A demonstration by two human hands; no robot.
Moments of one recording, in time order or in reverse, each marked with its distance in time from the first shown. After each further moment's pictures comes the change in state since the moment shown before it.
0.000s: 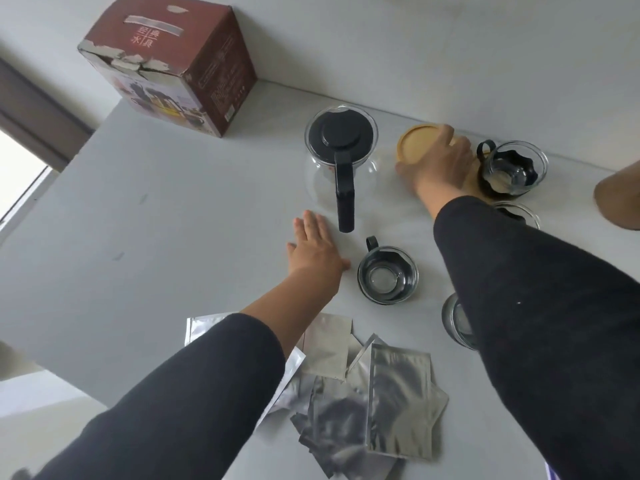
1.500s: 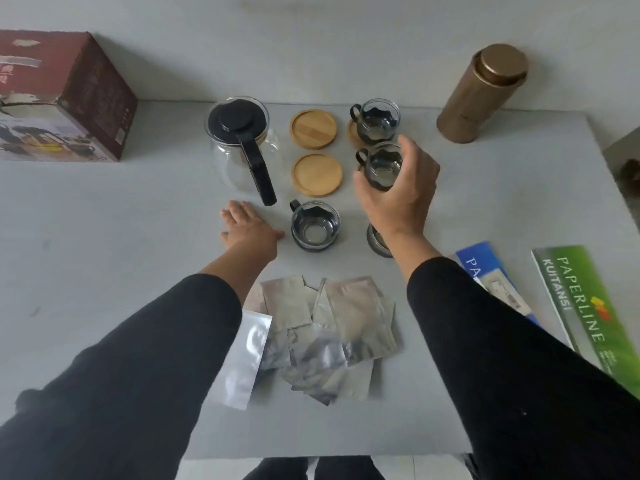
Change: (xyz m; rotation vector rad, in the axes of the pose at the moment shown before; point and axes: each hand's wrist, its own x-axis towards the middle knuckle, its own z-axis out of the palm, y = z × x) left_hand -0.004 -0.008 0.006 -0.057 0.075 0.064; right_hand -0.160 0.081 -0.050 0.271 0.635 -0.101
